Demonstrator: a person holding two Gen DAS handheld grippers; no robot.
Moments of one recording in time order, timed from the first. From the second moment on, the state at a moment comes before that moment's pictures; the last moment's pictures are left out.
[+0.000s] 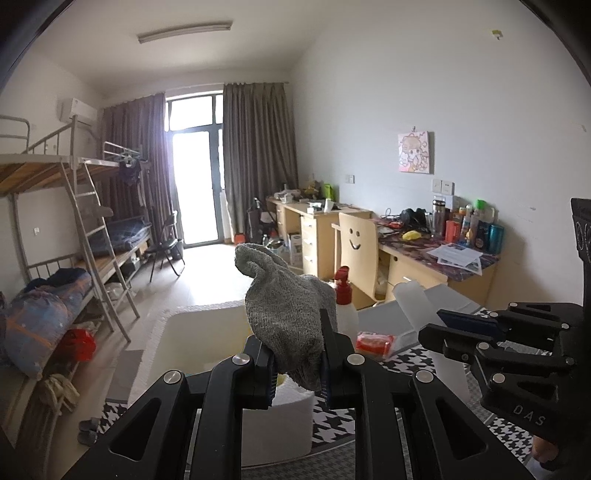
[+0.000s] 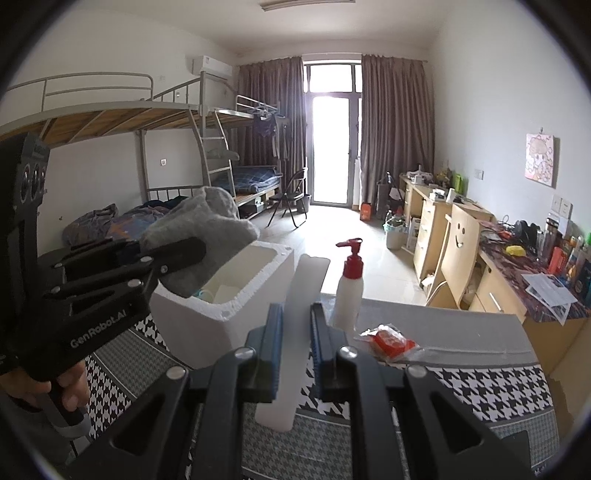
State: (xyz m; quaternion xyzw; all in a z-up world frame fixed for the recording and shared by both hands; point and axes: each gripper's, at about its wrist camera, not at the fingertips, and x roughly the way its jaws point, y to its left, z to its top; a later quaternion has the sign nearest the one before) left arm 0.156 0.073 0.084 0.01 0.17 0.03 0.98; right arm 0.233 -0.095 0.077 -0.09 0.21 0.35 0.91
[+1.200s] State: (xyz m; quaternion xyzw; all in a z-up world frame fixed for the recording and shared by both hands) left arm 0.192 0.136 0.078 -0.02 0.21 0.11 0.97; right arm 0.273 -0.030 0.084 -0.10 0.22 0.40 0.88
